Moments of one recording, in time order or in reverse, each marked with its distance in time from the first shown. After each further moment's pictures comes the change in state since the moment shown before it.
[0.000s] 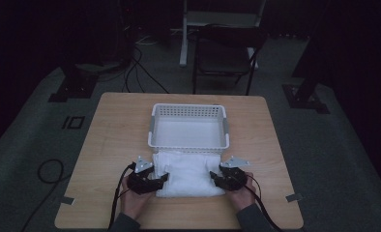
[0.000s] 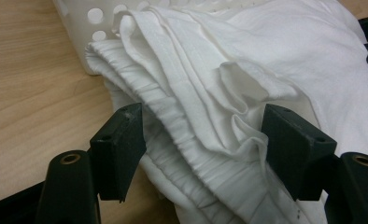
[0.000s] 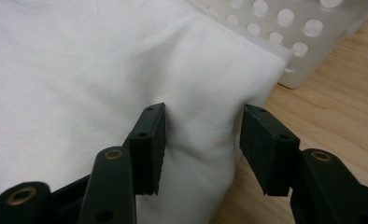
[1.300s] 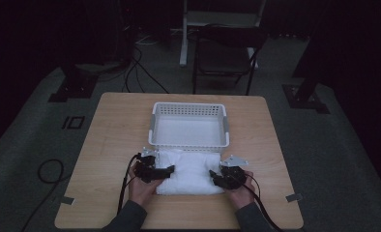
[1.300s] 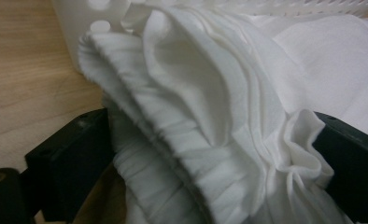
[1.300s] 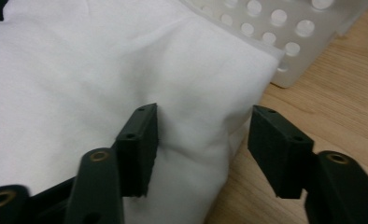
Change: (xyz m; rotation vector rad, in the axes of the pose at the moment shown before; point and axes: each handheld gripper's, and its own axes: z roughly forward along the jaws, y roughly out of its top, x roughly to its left) left arm 0.016 0.017 0.043 0.064 -0.021 -0.165; right arm 0.000 0.002 0.003 -0.004 -0.044 -0.007
